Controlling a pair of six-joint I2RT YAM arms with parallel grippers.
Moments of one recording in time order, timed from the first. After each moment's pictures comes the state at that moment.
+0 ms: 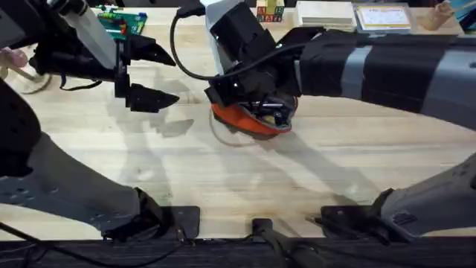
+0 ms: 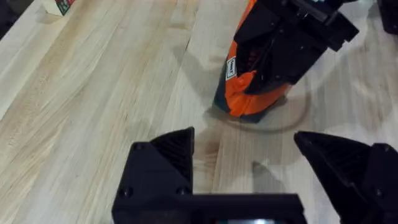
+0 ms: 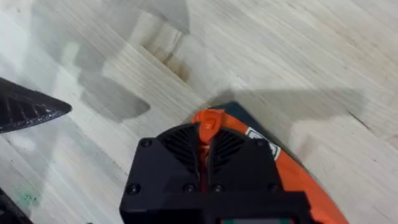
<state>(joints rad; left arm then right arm) 0.42 1.82 1.31 -1.42 1.04 1.93 0.80 1.78 1.25 -0.40 -0.06 0.19</state>
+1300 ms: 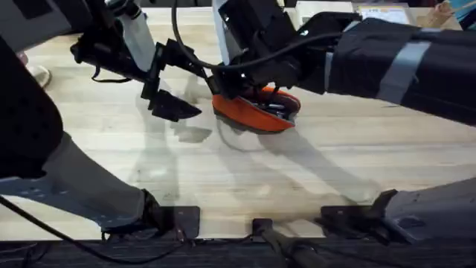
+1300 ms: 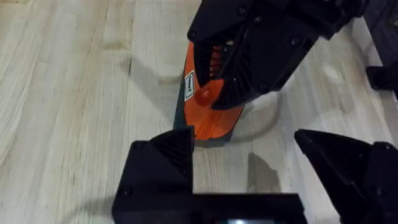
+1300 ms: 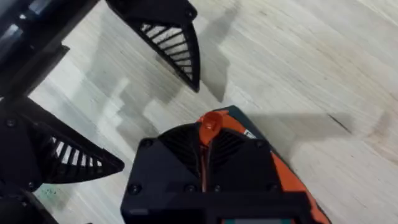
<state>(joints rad) 0.19 1.82 1.31 -1.46 0.98 1.93 0.80 1.67 1.25 -0.43 -0.06 0.19</state>
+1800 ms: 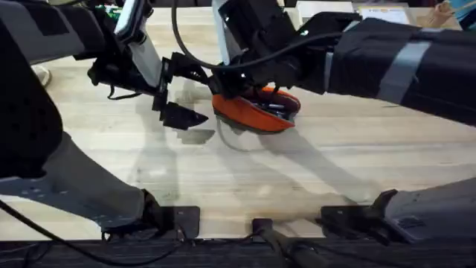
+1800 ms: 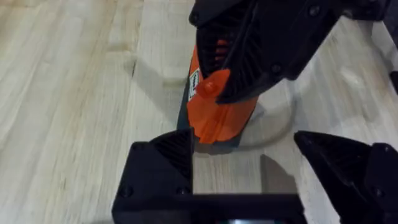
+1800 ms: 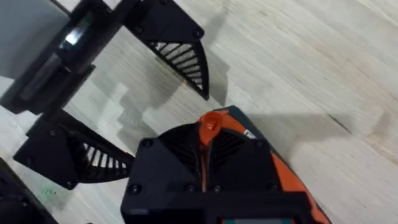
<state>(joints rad) 0.19 1.82 1.14 -1.25 1.06 1.91 0.80 1.67 1.25 -0.43 -0.06 0.19</state>
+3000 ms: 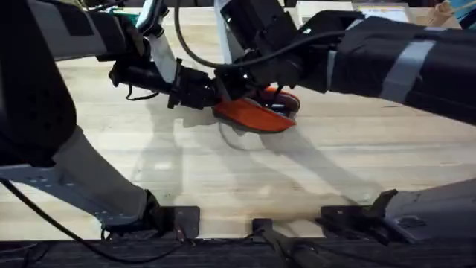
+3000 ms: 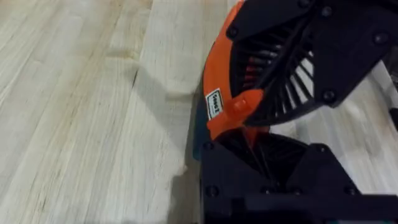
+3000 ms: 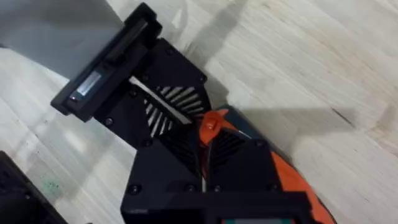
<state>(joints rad) 0.11 1.87 1.13 -1.12 1.14 1.68 0.78 1.66 1.25 -0.47 -0.07 0.19</state>
